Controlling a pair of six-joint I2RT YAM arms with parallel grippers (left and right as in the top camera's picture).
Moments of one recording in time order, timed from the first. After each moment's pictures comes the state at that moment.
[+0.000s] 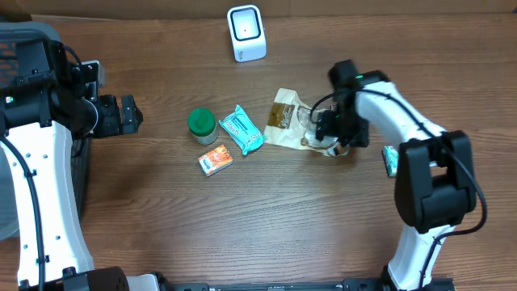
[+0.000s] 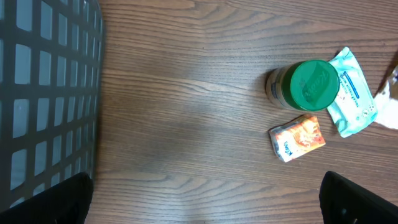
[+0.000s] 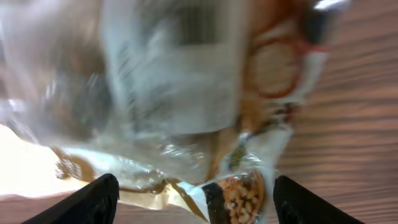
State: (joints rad) left arm 0.24 1.54 1.66 -1.33 0.09 0.06; right arm 0.20 2.04 1.48 -1.02 -0.05 0.39
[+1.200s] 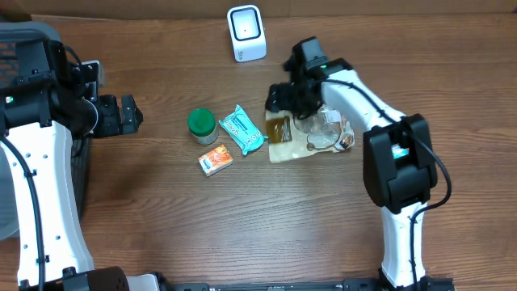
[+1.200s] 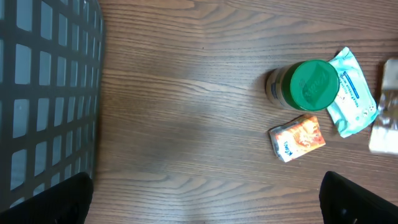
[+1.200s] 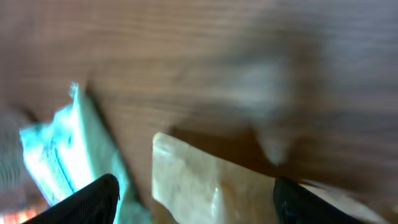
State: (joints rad) left arm 0.24 1.54 1.66 -1.33 0.09 0.06; right arm 0.38 2.25 1.75 -0.77 -0.34 0.27
